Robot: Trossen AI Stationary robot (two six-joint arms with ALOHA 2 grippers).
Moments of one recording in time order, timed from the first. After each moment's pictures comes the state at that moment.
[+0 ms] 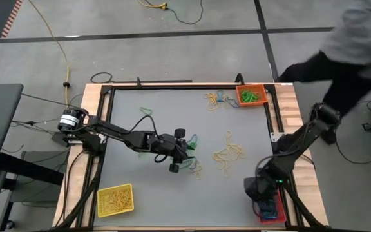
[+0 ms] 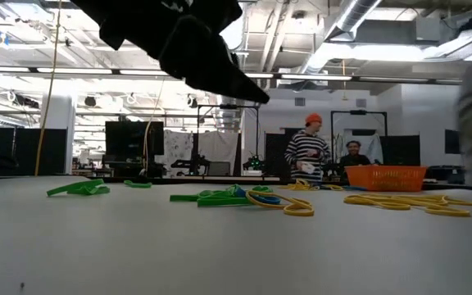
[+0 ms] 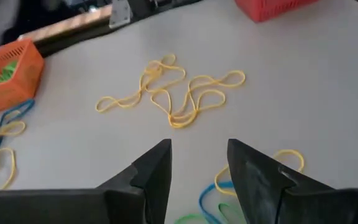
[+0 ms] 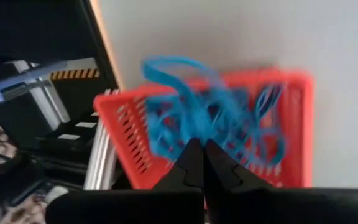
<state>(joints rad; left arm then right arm) -0.12 1.68 0.93 0.24 -0.09 0.22 0.80 1.40 0.94 -0.87 -0.39 1.01</state>
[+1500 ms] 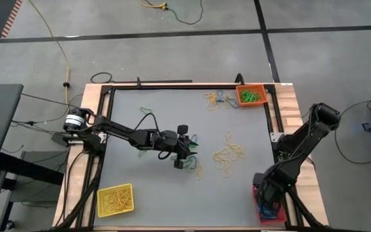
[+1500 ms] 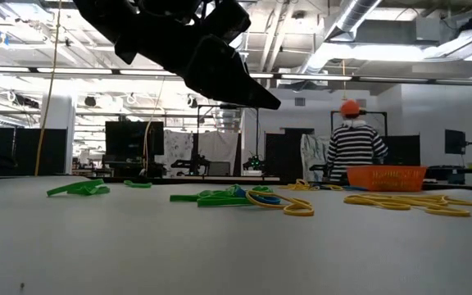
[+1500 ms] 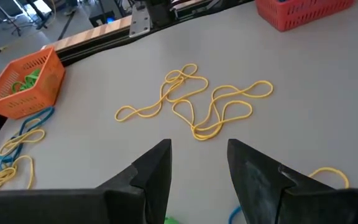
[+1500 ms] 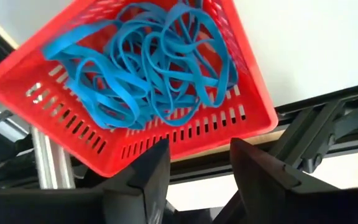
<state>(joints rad) -0.08 1.74 0.93 0.35 -0.09 0.25 0.88 1.41 0.94 -1.06 -0.40 1.31</state>
